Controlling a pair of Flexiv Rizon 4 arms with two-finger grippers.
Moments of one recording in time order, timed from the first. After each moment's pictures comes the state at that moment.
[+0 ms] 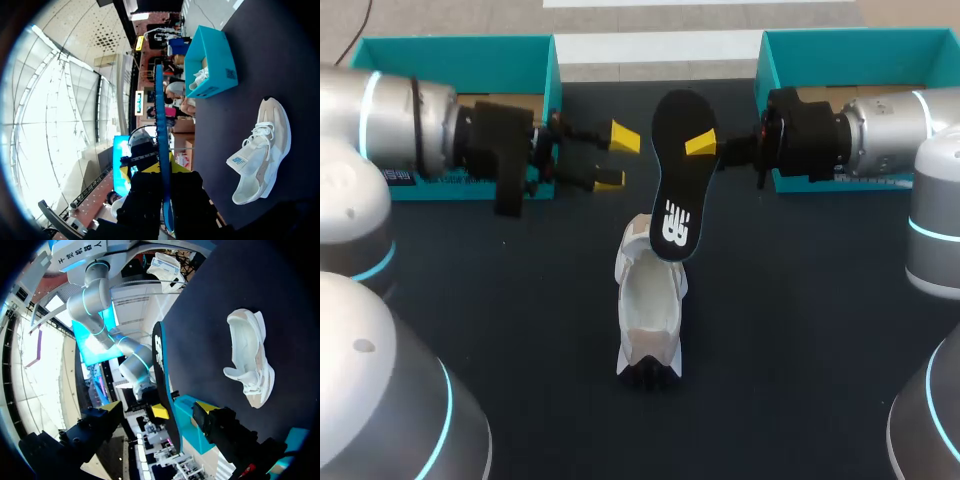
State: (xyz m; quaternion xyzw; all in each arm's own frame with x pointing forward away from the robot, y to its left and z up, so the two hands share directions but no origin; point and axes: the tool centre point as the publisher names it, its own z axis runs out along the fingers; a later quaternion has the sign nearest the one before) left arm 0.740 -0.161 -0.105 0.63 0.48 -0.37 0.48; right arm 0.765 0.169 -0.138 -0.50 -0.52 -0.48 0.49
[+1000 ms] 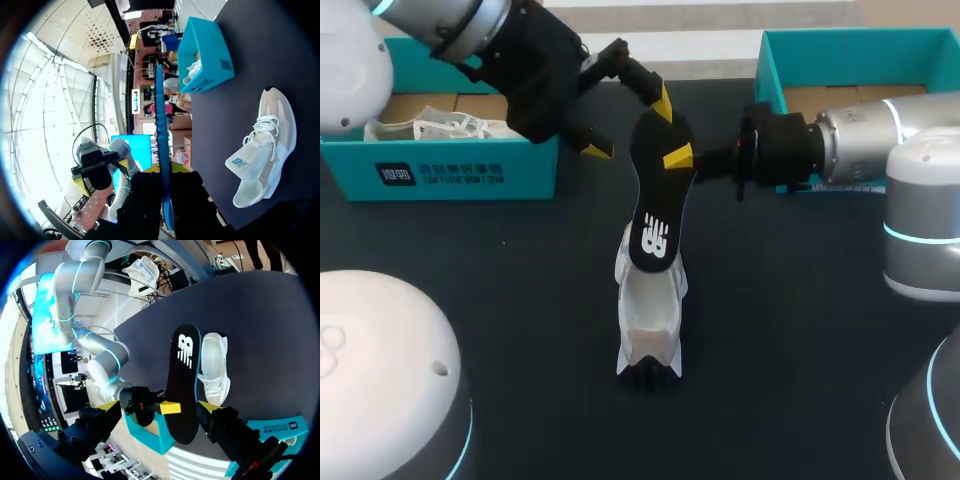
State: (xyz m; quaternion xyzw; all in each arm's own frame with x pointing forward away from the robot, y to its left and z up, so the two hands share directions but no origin) left arm 0.733 -0.175 -0.064 0.68 0.64 -0.22 0.28; right arm 0.763 0.196 -0.157 -0.51 -0.52 -0.46 0.51
